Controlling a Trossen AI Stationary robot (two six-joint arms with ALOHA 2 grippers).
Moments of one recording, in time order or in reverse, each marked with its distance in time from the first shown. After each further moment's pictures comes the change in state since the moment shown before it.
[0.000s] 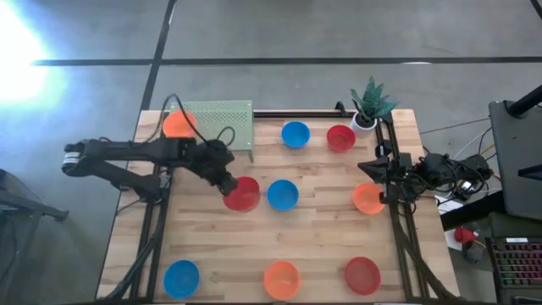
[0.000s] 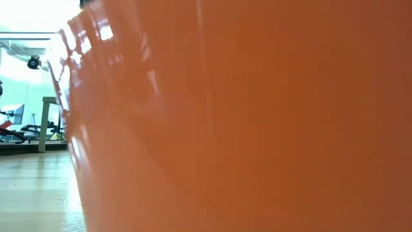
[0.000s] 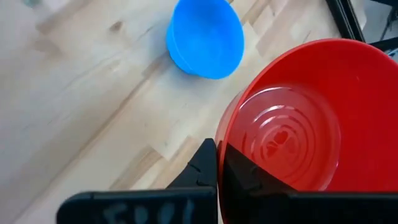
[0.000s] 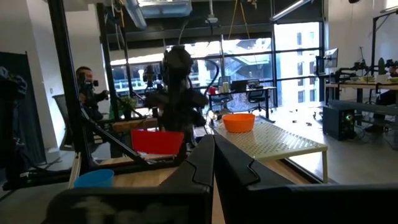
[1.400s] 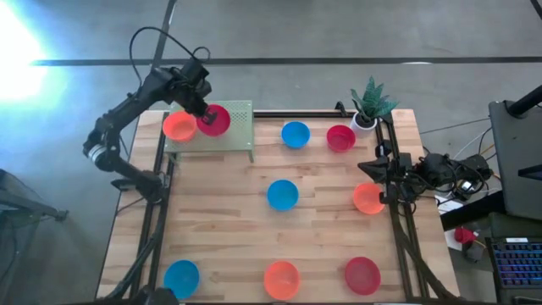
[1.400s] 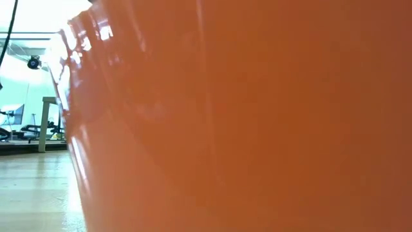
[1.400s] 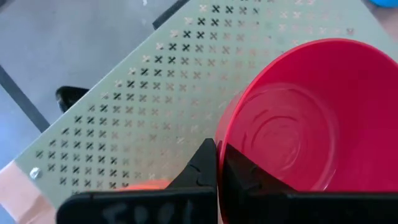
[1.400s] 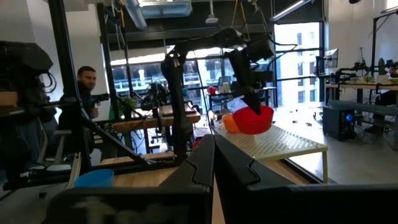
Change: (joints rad) left arm 0.810 0.296 0.442 -0.460 -0.239 0.843; right arm 0.000 0.000 0.000 0.001 -0.001 0.000
